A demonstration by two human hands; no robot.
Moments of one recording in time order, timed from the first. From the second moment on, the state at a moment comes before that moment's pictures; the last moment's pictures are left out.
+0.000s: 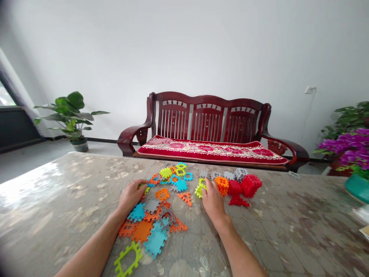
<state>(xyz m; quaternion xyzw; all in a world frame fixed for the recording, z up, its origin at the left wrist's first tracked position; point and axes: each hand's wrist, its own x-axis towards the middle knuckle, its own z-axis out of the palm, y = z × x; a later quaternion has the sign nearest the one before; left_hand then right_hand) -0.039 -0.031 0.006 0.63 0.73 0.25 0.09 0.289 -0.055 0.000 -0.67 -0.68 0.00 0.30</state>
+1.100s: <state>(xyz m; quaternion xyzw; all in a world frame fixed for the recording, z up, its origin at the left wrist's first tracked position) -0.038 -0.032 0.006 0.63 0.73 0.25 0.09 0.297 -0.034 0.067 -0.62 -0.77 -0.11 0.10</state>
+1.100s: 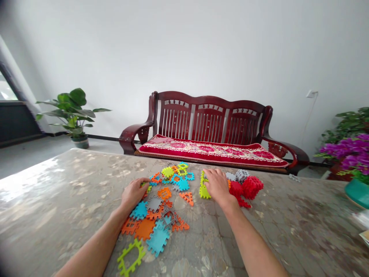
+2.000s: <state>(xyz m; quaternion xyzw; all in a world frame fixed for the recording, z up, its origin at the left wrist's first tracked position) -0.040 -0.031 0.004 0.63 0.72 0.26 0.10 0.302 -0.002 0.050 -0.60 -0.79 -0.10 0.02</state>
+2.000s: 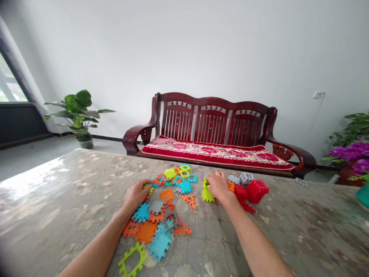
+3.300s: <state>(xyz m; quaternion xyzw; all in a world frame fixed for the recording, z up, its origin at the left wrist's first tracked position) -0.039 -0.030 0.001 0.62 0.73 0.28 0.12 0.202 0.074 0.021 -0.64 -0.75 0.02 0.15</state>
